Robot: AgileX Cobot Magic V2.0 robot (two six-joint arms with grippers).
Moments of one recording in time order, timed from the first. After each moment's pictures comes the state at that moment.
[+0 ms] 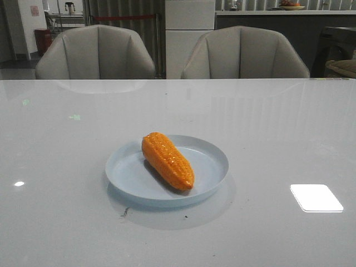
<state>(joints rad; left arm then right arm) -0.08 0.93 -0.79 0.02 0.42 0.19 0.00 -0.01 0.03 0.14 0.09 -0.09</state>
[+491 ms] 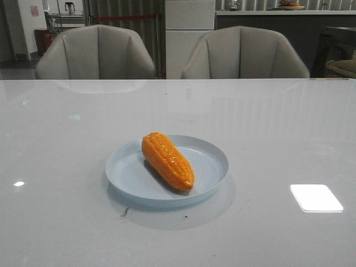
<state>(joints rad) -0.08 0.72 -0.61 0.04 0.34 0.19 0.00 -0.01 0.03 0.14 0.09 -0.09</state>
